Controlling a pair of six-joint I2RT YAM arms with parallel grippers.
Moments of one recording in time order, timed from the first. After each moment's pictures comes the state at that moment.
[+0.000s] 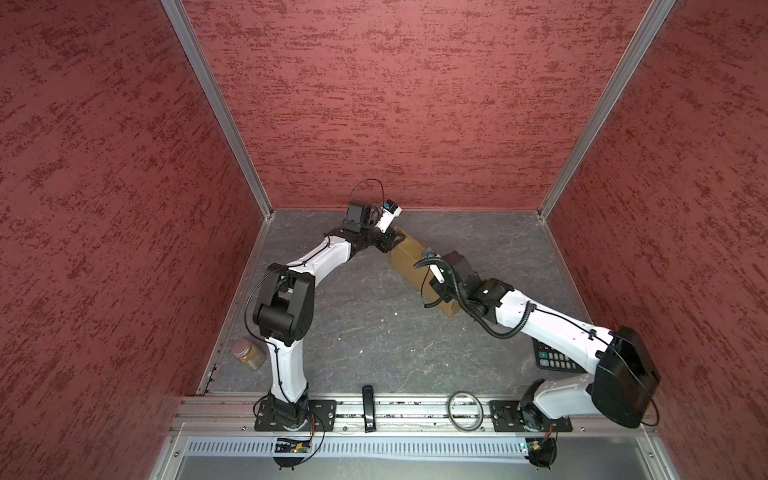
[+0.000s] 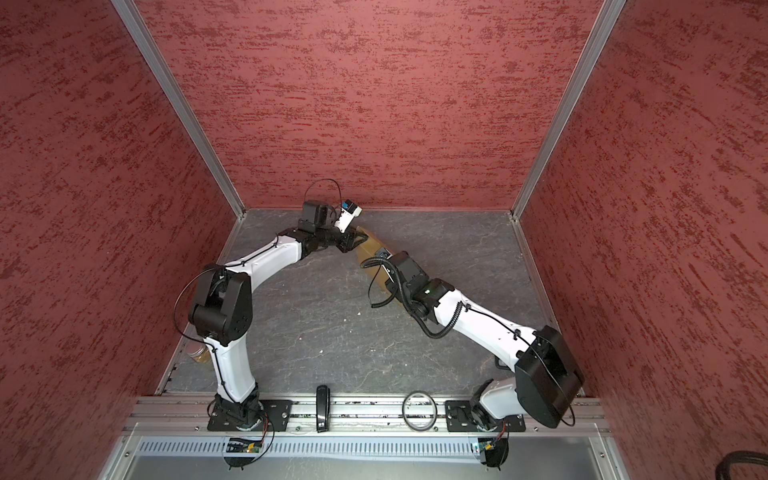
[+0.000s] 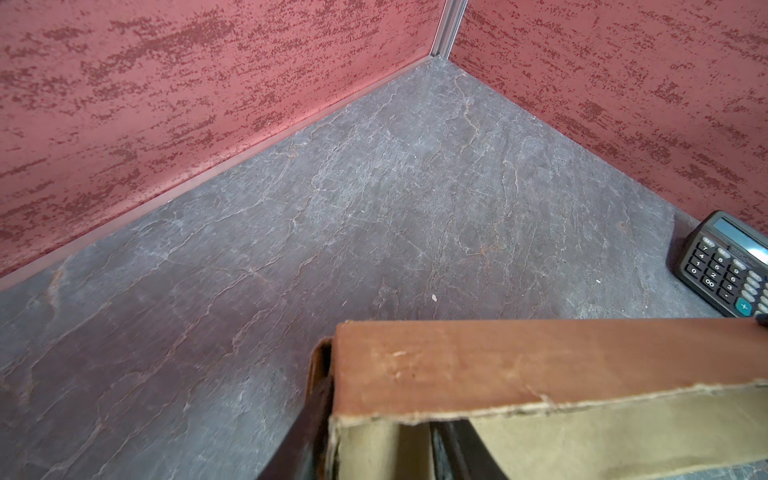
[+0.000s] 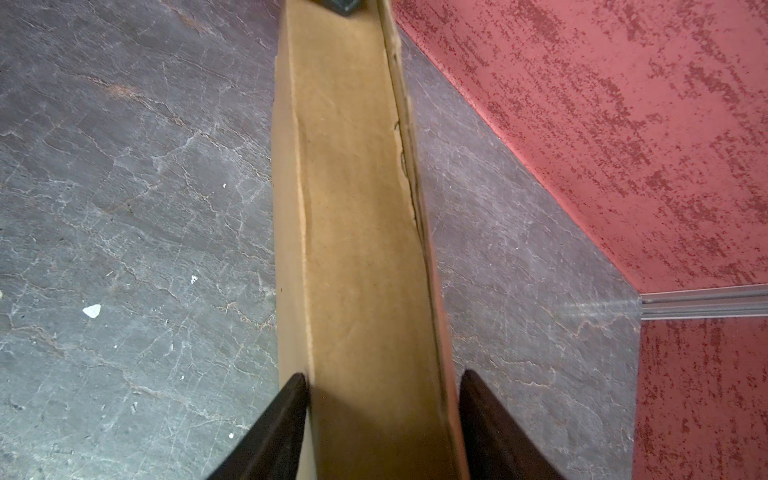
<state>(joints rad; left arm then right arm) -0.34 1.94 1.48 -0.18 0.54 0.15 0.74 1.41 1.02 -0.36 0.41 -0.20</state>
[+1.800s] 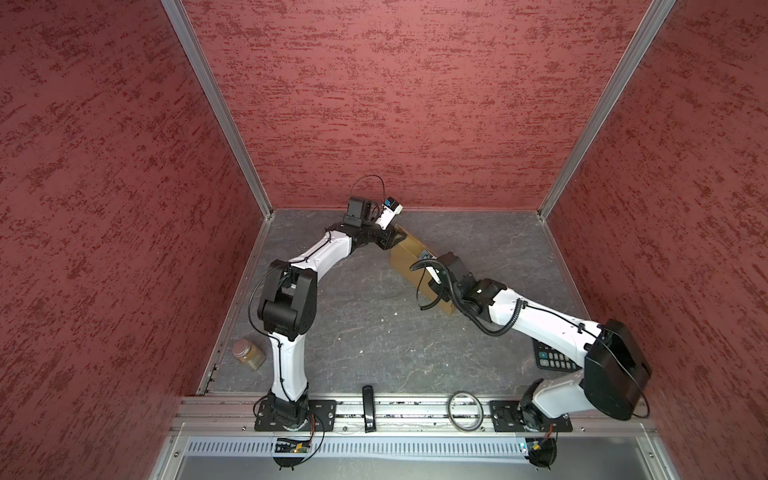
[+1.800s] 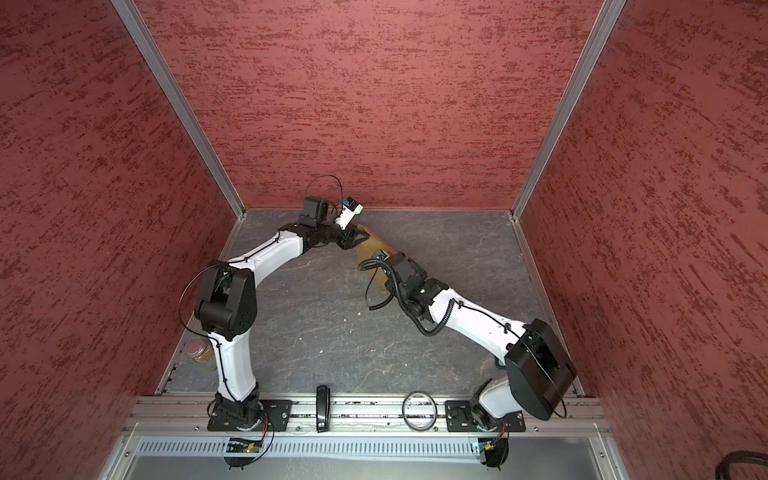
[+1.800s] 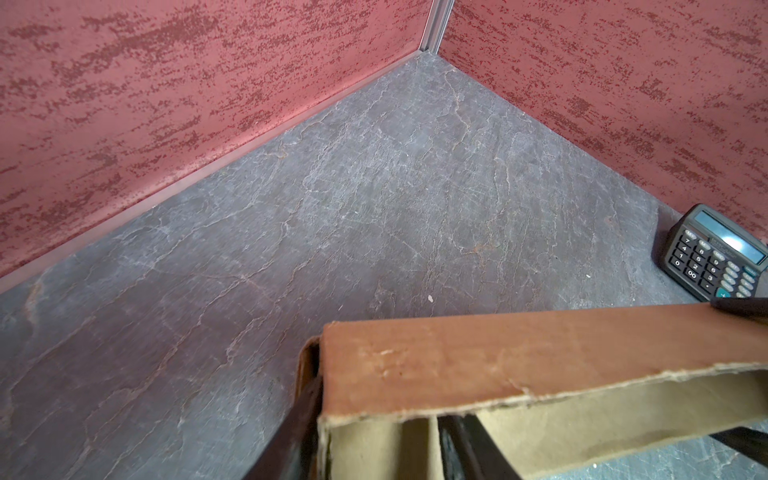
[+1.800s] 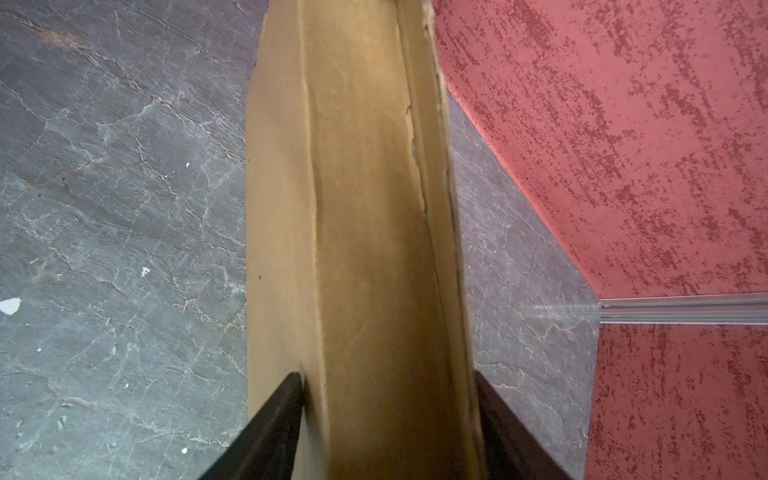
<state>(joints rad) -0.33 2.00 1.58 -0.24 0.60 0.19 0.74 1.46 1.01 -0.32 0.48 -0.29</state>
